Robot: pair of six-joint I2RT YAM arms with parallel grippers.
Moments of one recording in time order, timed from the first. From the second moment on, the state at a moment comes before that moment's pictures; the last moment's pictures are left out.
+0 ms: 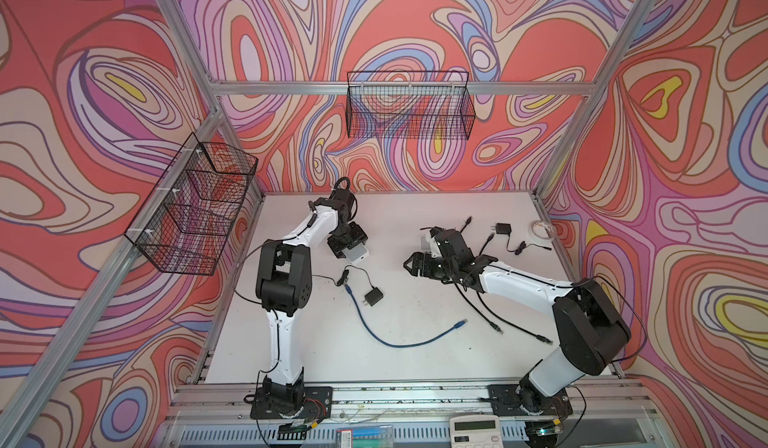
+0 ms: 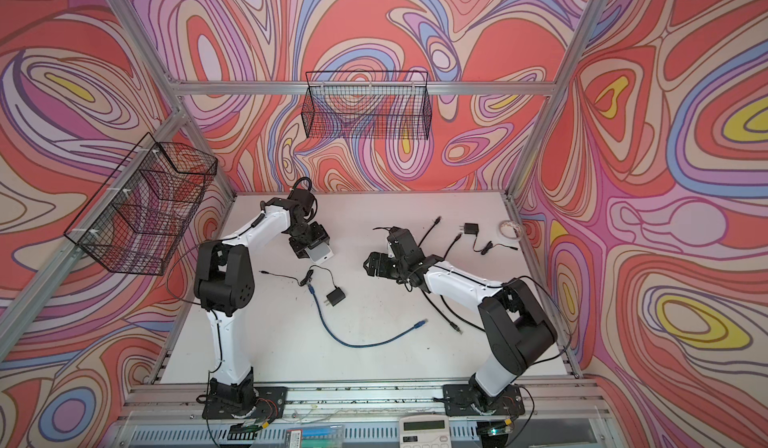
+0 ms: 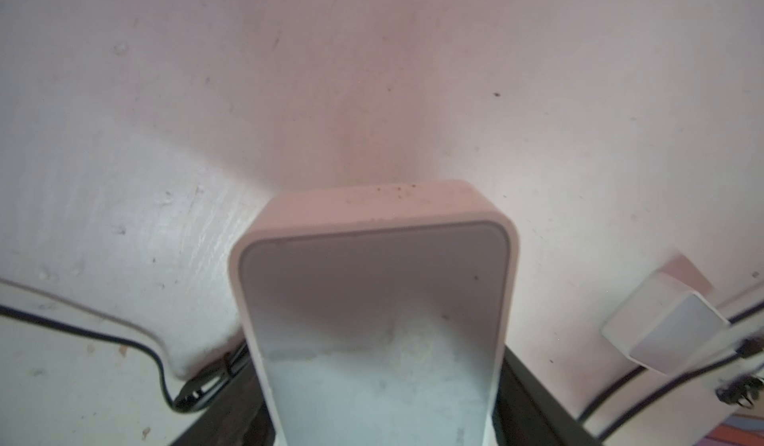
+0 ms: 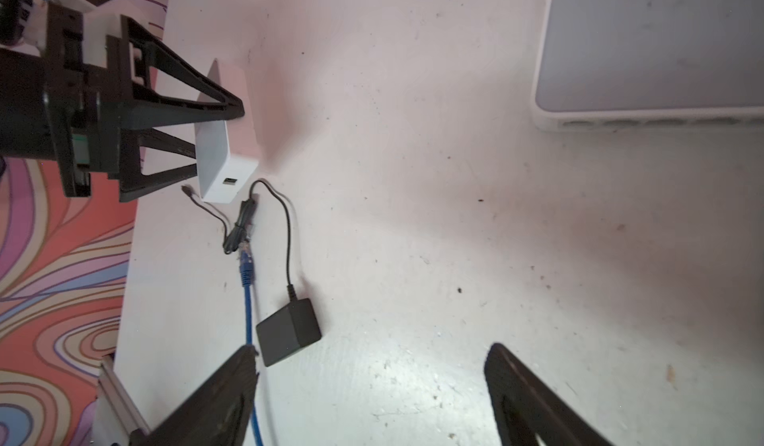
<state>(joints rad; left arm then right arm) -0.24 2.06 1.73 -0.98 0.17 -0.86 0.59 1.62 0.99 -0.11 -0.22 0.69</state>
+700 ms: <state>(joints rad) -0.30 1.82 1.54 -0.95 0.22 -0.90 0.70 1.74 1.05 0.24 -0.23 0.88</state>
